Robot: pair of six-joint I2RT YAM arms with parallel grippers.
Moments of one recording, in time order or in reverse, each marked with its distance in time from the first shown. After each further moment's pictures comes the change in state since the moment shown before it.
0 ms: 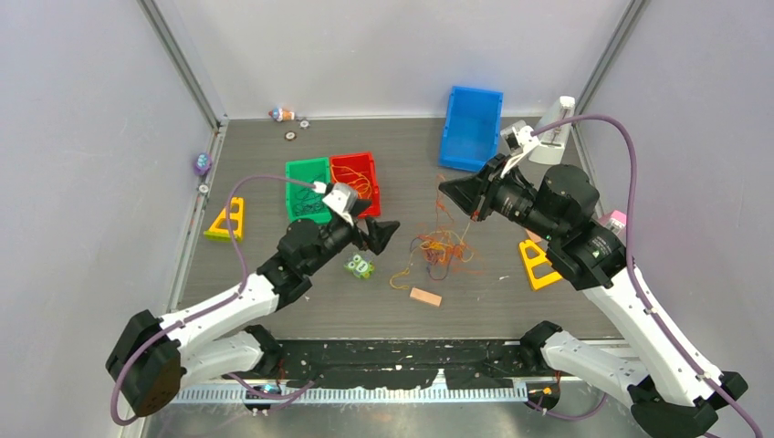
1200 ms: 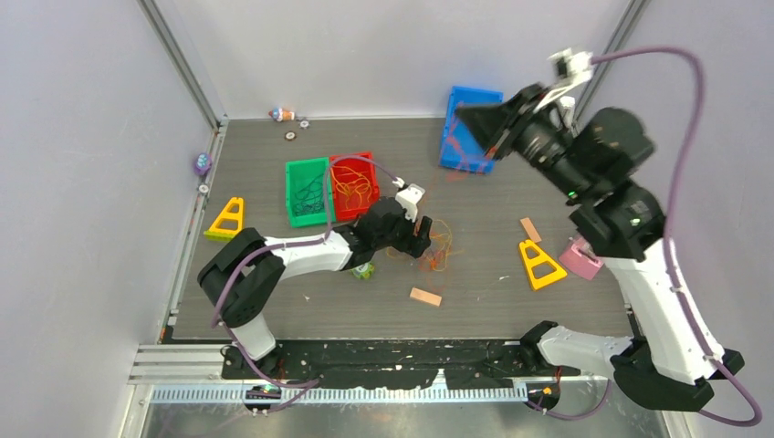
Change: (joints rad) left arm -0.092 0.670 0.433 -0.304 0.000 -0.049; right arm 0.000 0.204 0.440 -0.077 0.106 0.023
